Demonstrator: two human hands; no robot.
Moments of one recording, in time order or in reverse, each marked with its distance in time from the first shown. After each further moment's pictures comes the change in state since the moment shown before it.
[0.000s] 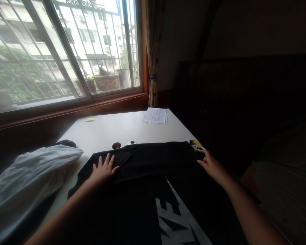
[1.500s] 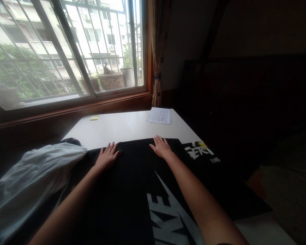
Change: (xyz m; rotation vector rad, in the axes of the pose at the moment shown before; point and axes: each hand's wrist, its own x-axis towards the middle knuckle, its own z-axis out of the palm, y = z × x) left_hand 0.069 -0.033 -0.001 -0.065 0.182 0.079; right_hand 0.085 -0.220 0.136 -0.250 -0.355 -0.350
